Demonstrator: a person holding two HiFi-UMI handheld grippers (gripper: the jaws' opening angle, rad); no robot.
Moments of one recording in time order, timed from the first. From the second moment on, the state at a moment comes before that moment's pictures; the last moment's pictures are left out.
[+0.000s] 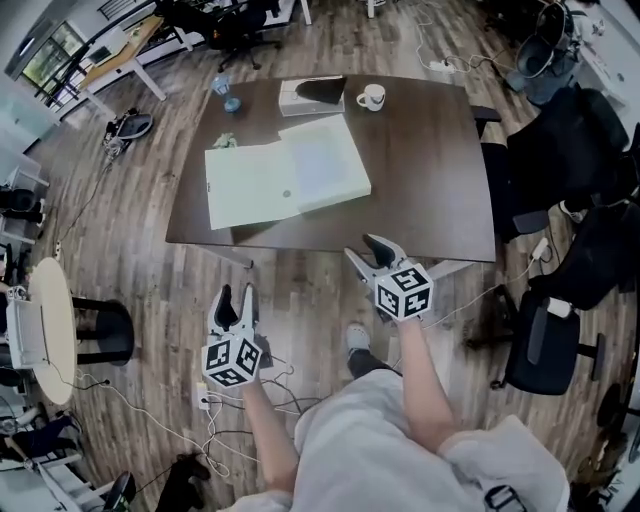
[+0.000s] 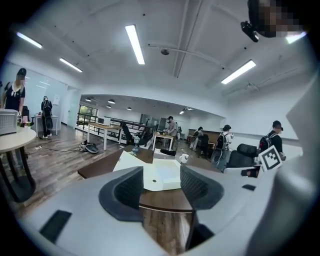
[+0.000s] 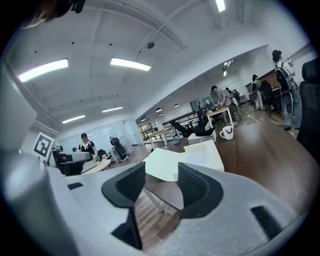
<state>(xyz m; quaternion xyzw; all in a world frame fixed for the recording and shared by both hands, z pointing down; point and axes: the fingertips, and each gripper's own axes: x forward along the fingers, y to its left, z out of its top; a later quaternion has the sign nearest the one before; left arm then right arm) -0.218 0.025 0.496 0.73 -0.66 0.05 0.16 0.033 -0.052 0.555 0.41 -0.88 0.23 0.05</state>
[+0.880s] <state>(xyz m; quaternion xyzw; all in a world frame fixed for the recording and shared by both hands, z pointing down) -0.211 -0.100 0.520 0.73 -0.66 0.07 0.16 0.053 -0.153 0.577 0.40 -0.88 0.23 0.06</state>
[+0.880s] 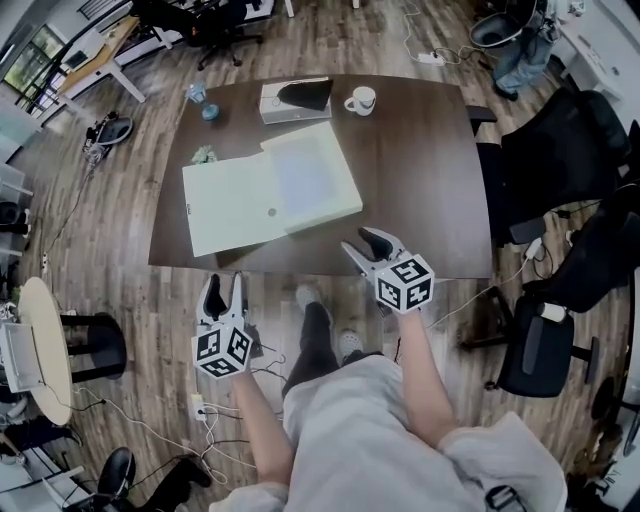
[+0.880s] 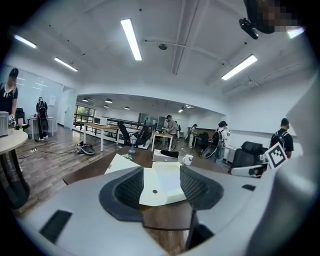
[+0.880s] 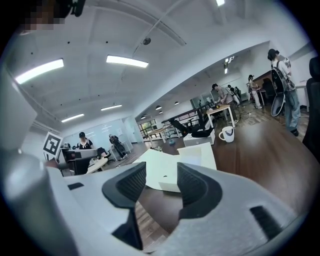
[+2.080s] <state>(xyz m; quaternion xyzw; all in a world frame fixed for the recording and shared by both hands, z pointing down) -0.413 -0.300 0.624 0.64 -0.72 0.08 0.27 0.018 -0.375 0.666 0.50 -0.80 0.29 0.16</state>
